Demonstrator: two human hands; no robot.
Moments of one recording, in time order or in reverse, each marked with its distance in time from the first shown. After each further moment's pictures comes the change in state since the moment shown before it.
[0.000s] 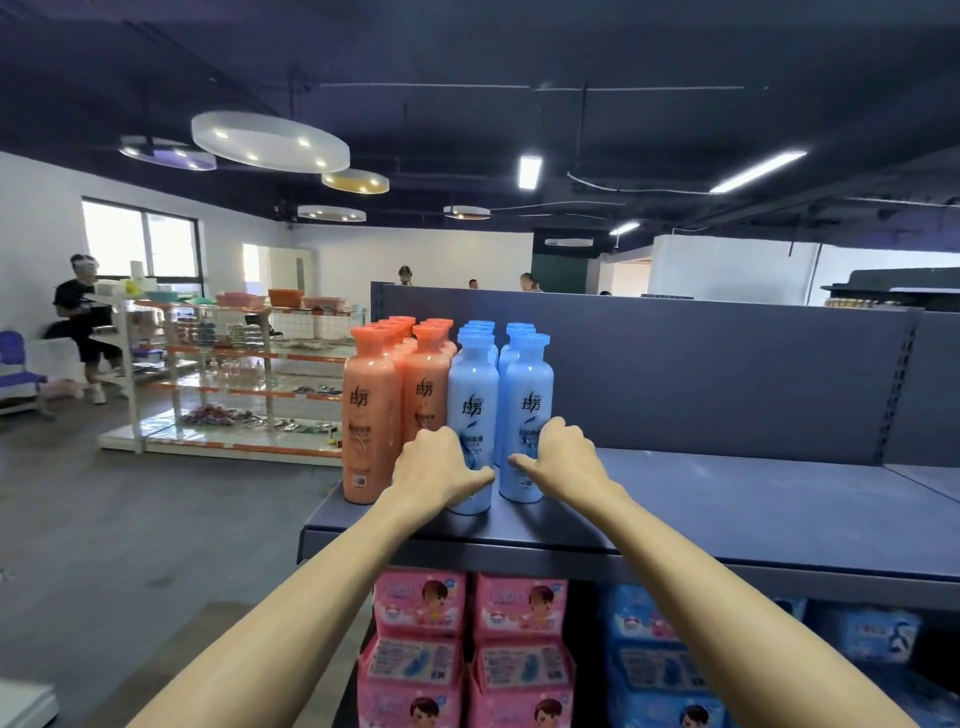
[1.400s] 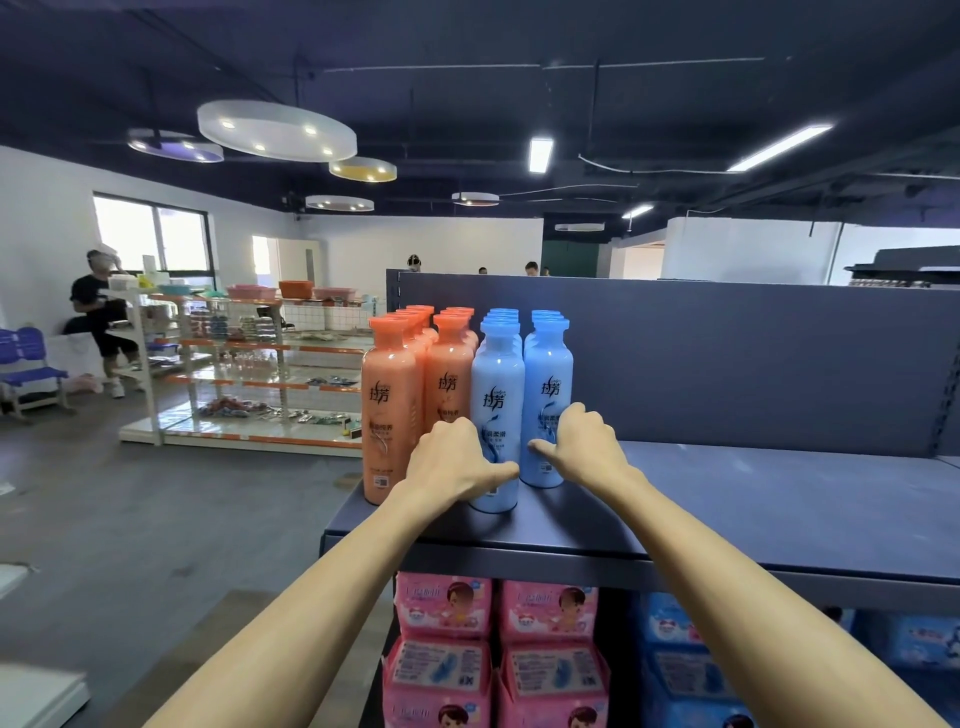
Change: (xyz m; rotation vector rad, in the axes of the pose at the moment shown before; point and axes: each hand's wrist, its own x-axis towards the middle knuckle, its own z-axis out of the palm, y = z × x) left_hand 0.012 -0.014 -0.004 -0.076 -0.052 0.021; right_hand 0.034 -0.007 0.020 -0.024 0.010 0.034
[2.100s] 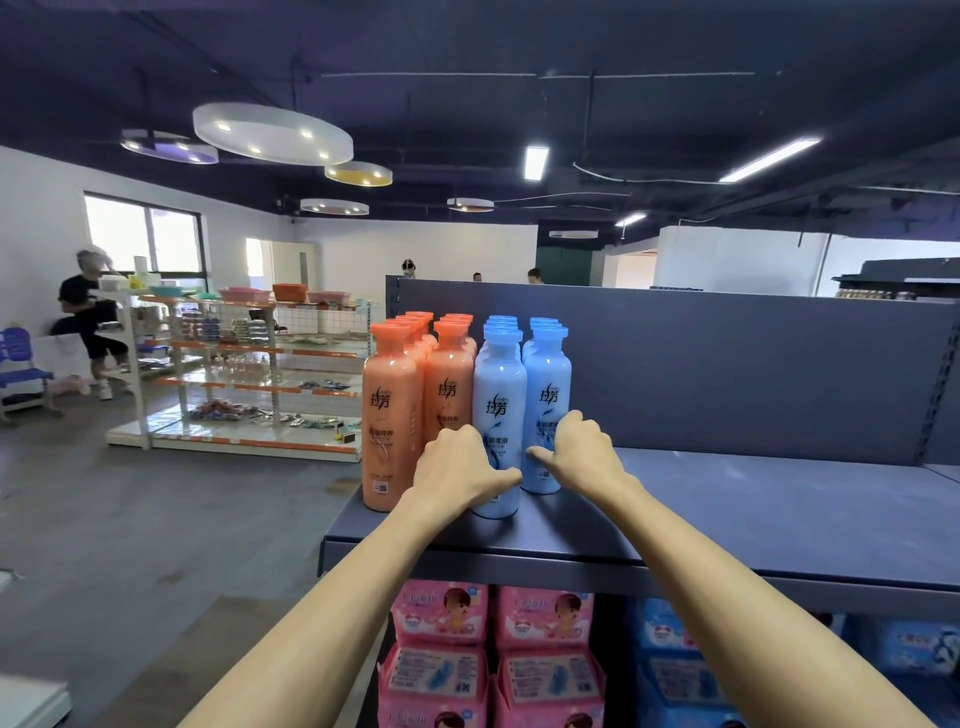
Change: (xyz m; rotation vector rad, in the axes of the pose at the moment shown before) left_hand 0.002 0.004 0.006 -0.008 0.003 -0.006; right_hand 0.000 -0.001 0.002 0.002 0.003 0.017
